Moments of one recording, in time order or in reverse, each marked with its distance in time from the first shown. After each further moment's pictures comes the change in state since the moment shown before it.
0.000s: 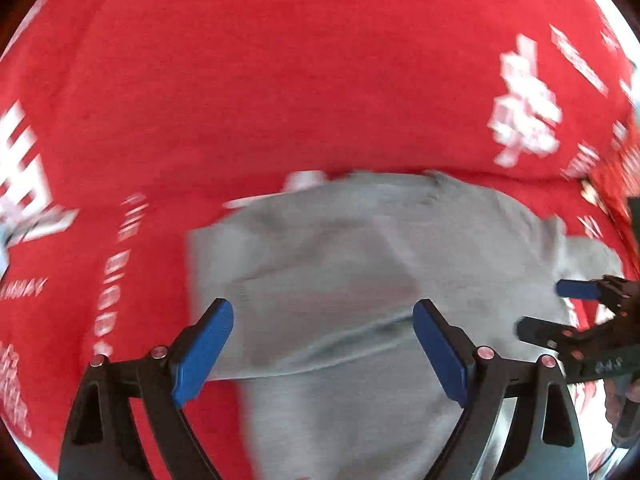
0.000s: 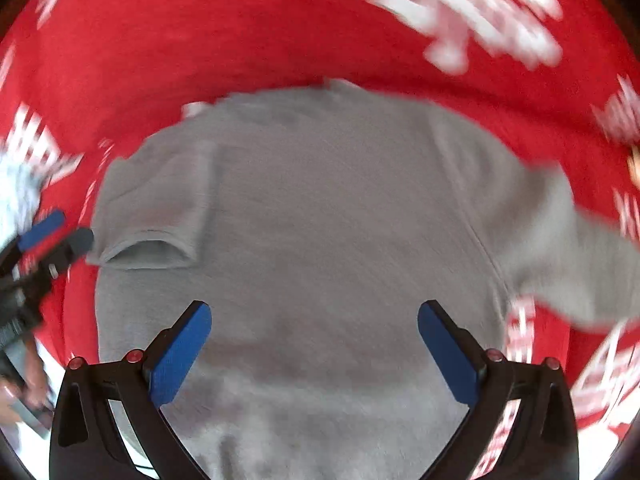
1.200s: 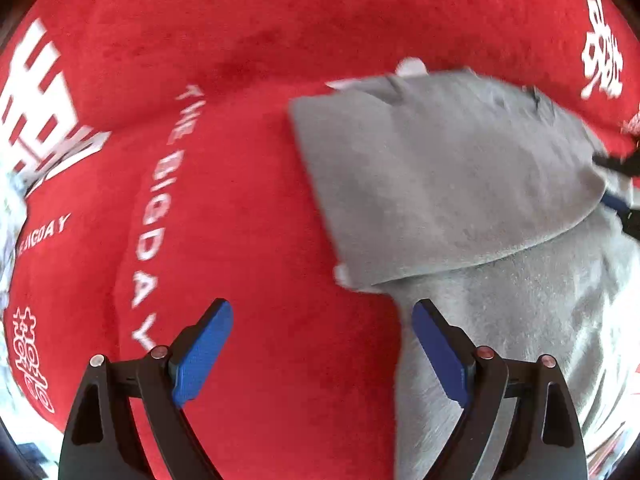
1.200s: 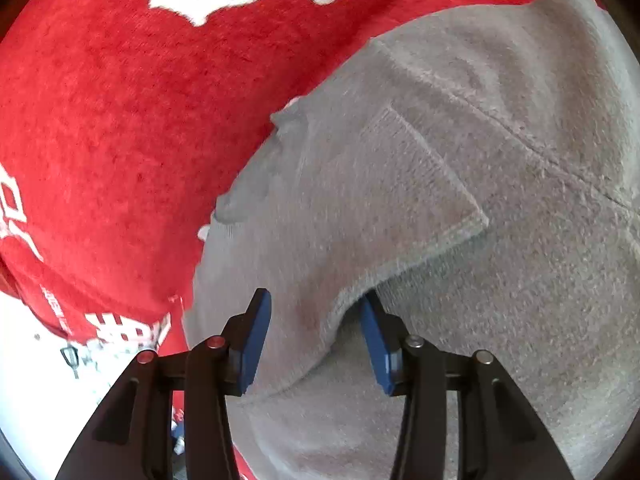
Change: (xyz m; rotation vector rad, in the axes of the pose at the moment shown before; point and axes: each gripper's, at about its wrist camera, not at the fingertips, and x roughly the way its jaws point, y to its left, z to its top) left arm 0.044 0.045 -0.060 0.038 0.236 0.120; right arm 0.070 -0.088 0.009 0.737 -0.094 0.463
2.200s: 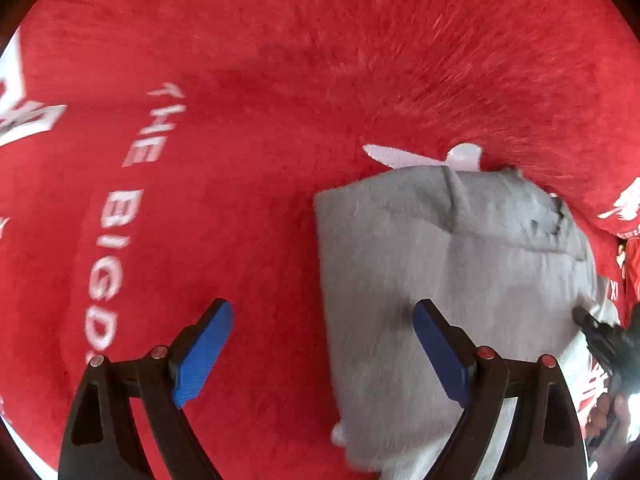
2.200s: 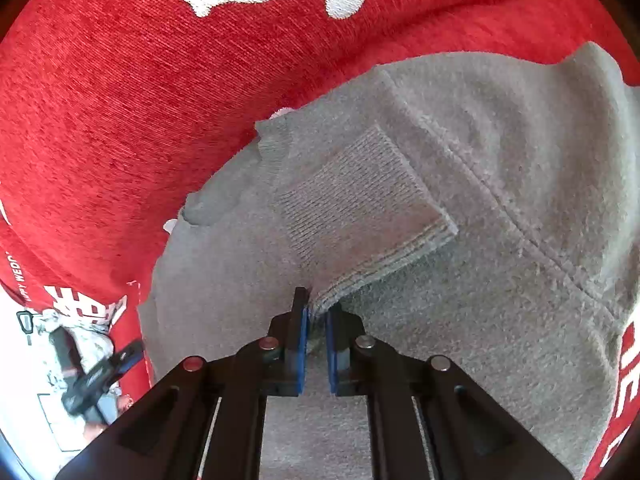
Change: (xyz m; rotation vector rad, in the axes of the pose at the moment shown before) left arm 0.059 0.062 0.097 -0.236 0.101 -0.216; right arm 0.007 -0.001 0.017 -0.174 0.001 -0.121
